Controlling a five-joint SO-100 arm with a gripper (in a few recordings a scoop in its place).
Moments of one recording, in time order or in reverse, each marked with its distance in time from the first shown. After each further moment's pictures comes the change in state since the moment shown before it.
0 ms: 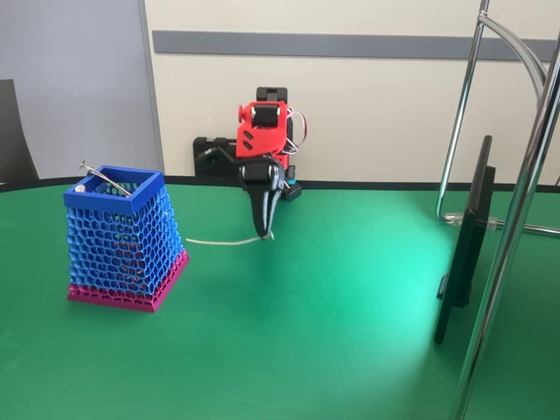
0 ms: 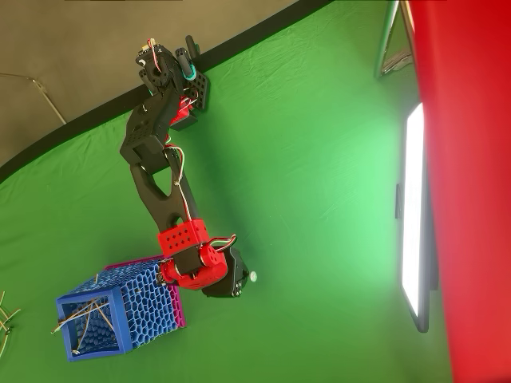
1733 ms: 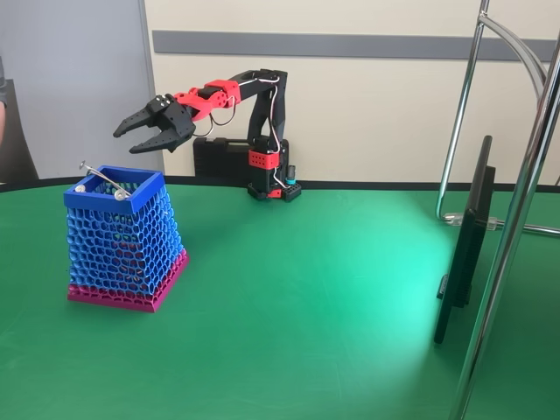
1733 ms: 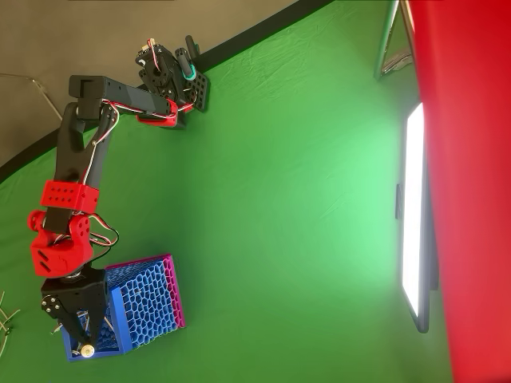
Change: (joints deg) arm -22.4 71.3 67.2 2.5 -54.8
